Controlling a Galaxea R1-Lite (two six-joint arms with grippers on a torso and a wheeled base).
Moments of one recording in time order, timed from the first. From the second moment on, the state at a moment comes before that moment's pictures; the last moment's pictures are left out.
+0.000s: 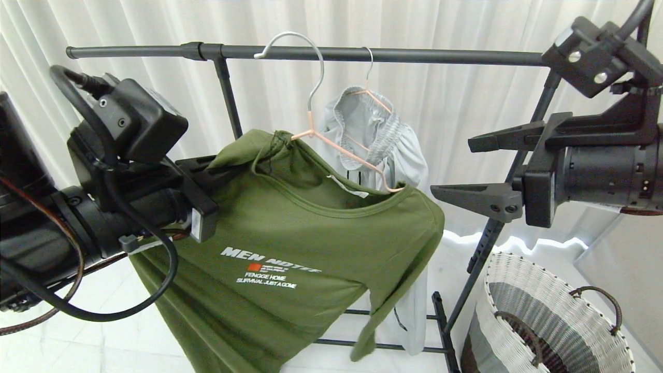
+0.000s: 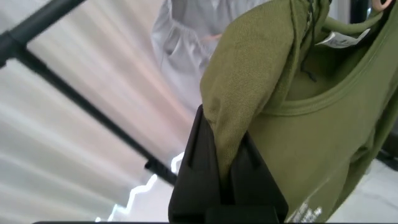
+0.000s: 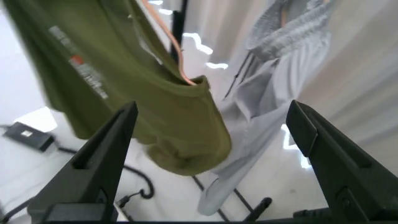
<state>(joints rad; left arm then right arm) -0.44 1.32 -0.74 -0.56 -0.12 0.56 0.77 1.40 -1.26 0.11 0.13 -0.22</state>
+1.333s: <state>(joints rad) -0.54 1.29 -0.74 -0.64 -0.17 0.51 0.82 1.67 -1.65 0.40 0.39 -0.38</state>
